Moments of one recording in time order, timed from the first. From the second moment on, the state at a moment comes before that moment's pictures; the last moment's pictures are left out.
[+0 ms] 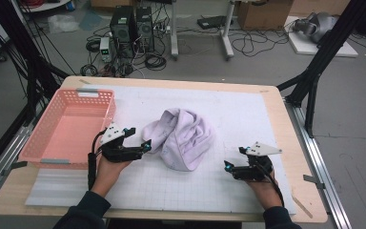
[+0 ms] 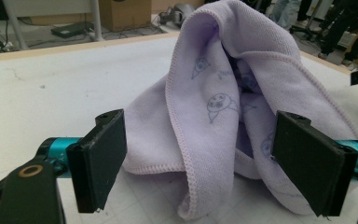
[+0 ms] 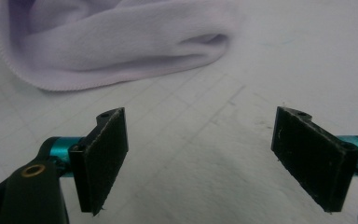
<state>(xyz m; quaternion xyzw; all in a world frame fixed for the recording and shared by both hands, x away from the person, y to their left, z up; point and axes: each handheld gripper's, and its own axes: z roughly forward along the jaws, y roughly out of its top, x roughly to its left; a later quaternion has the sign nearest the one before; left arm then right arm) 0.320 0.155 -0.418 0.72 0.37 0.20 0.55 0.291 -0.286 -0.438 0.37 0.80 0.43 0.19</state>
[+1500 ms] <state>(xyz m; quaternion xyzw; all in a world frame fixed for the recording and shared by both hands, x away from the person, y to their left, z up) 0.340 0.154 -0.423 0.75 0.40 0.21 0.48 0.280 -0.270 -0.434 0.23 0.88 0.41 0.06</state>
